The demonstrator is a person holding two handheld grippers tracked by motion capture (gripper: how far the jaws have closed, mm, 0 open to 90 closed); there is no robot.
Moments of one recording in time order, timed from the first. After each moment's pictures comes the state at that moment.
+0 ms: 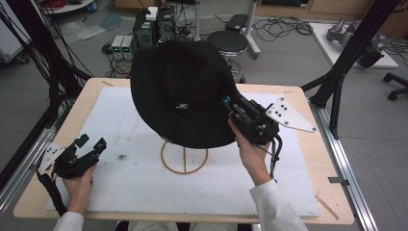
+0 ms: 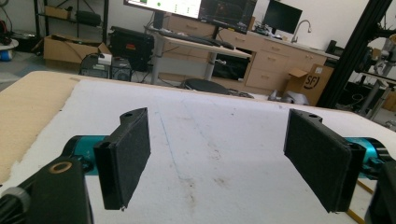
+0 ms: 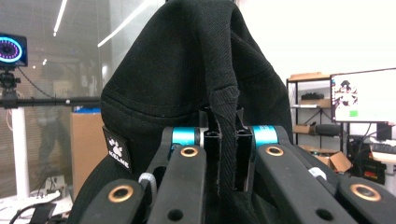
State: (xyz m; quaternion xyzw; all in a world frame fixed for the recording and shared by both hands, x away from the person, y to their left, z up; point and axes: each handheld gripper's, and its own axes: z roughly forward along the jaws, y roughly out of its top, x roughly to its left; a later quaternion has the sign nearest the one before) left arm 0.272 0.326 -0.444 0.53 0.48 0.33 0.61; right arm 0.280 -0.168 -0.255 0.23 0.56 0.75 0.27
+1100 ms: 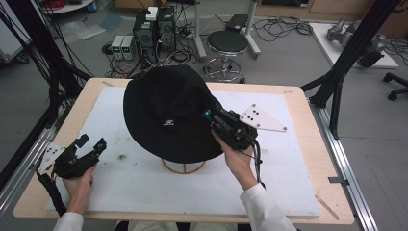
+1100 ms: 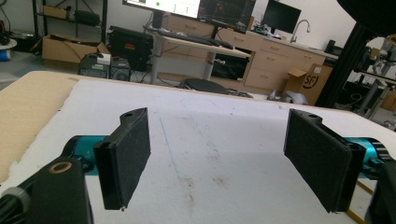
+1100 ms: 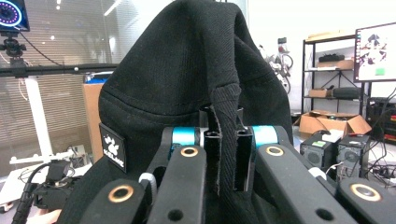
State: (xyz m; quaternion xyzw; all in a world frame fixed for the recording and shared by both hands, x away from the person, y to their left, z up) left arm 0.272 0.326 -0.443 0.54 0.48 0.33 0.61; right arm 0.292 -0.140 -0.292 0.25 0.61 0.72 0.22
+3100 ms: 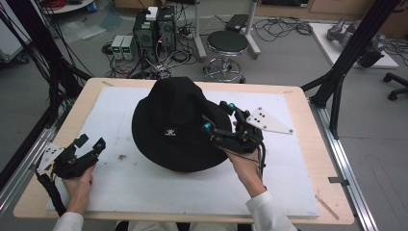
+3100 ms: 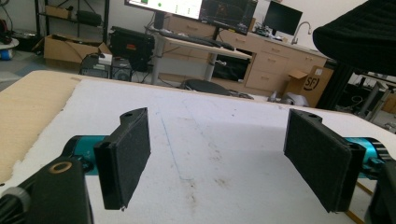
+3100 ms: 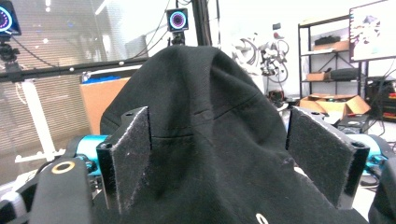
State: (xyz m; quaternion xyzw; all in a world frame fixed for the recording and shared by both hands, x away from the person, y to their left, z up) left arm 0.272 0.328 -0.444 0.53 0.48 0.33 0.61; right arm 0.288 -0.154 -0.299 0.29 0.61 0.71 0.20
